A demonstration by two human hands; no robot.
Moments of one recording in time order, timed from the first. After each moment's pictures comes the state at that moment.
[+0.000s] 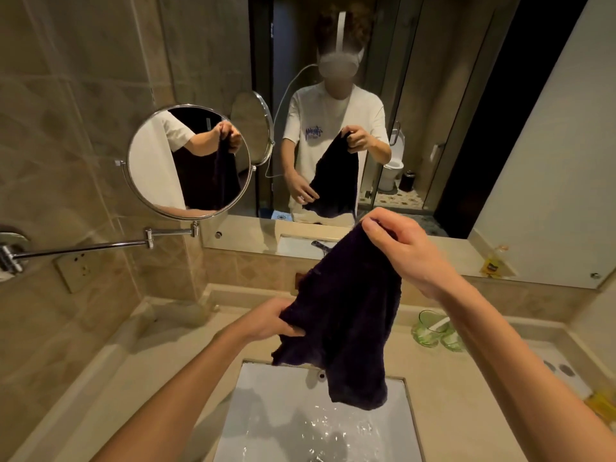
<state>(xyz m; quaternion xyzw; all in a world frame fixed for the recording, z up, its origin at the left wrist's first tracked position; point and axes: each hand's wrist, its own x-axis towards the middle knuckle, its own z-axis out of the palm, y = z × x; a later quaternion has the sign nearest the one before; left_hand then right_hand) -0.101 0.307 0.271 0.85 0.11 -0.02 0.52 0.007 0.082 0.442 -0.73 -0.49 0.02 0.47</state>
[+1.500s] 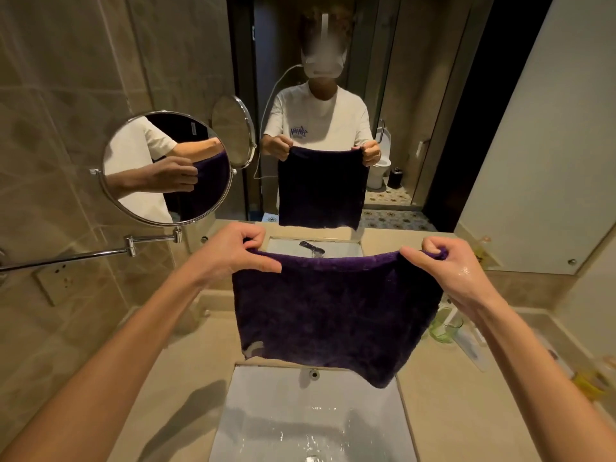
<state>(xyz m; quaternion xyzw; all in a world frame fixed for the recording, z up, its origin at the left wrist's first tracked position) -0.123 0.321 0.411 0.88 0.05 0.15 0.45 0.041 0.002 0.414 -0.75 -0.31 0.06 0.58</state>
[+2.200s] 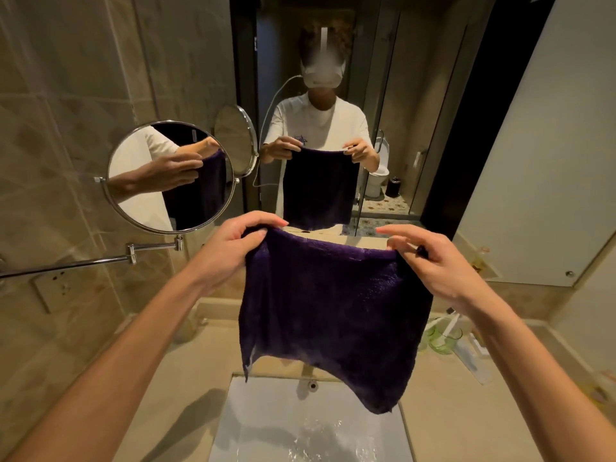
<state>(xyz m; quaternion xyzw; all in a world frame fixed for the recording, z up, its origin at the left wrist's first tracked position) -0.125 0.307 0.422 0.76 0.03 0.23 0.60 0.035 0.022 0.441 -0.78 -0.45 0.01 0.43</state>
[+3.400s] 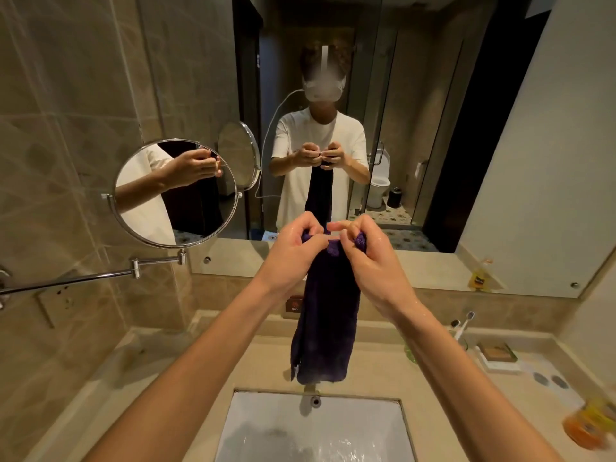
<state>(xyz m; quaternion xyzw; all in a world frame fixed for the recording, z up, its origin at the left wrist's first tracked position) -0.079 0.241 0.437 0.71 -0.01 0.26 0.66 -0.015 0.105 0.443 -0.67 -0.42 0.00 0.61</state>
